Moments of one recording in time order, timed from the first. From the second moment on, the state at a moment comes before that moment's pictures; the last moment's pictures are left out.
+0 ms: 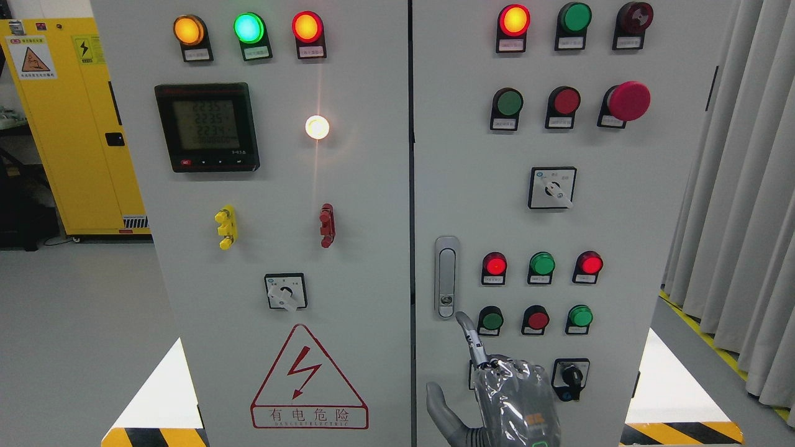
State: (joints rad) left arm 0.00 -0.11 -0.08 0.00 0.15 -0.04 0.10; right arm -0.20 0.14 0.26 -1.79 1.43 0.01 -0.20
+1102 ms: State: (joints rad) left arm 0.00 -0.11 -0.08 0.00 0.15 -0.04 0.10; right arm -0.29 0.14 0.26 -1.66 1.50 0.05 -0.25
